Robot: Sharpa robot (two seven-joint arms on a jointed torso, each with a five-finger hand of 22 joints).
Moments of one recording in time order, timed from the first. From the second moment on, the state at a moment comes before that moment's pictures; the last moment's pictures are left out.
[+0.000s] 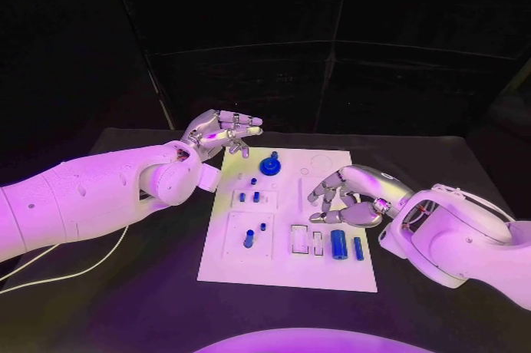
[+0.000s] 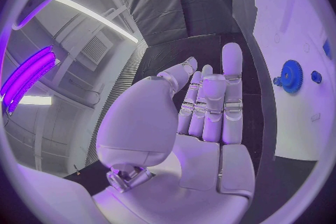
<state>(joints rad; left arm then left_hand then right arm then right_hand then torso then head) 1.27 -0.77 -0.14 1.39 -0.05 -0.17 0.43 1.33 -0.08 0.43 -0.08 0.05 1.01 0.19 0.11 0.07 1.11 0.11 0.19 0.07 1.30 0.02 1.10 0.73 0.17 1.26 0.11 0.63 0.68 1.12 -1.05 -0.03 1.97 -1.41 -0.40 -0.17 1.42 -0.09 -0.03 0.18 0.20 1.00 0.15 0.13 0.09 1.14 0.07 0.52 0.13 1.47 -0.01 1.32 1.02 0.12 1.34 0.10 1.23 0.98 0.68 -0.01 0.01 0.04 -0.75</state>
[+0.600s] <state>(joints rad) 1.27 -0.78 -0.14 1.40 -0.05 -0.17 0.43 1.33 -0.08 0.43 -0.08 0.05 1.00 0.19 0.11 0.07 1.11 0.11 0.19 0.07 1.30 0.02 1.10 0.73 0.17 1.26 0.11 0.63 0.68 1.11 -1.17 -0.09 1.96 -1.34 -0.40 -0.47 1.28 -0.06 -0.20 0.29 0.32 1.01 0.11 0.26 0.12 1.33 0.02 1.22 1.02 1.47 -0.05 1.45 1.27 0.09 1.42 0.06 1.37 1.20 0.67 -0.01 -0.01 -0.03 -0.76</state>
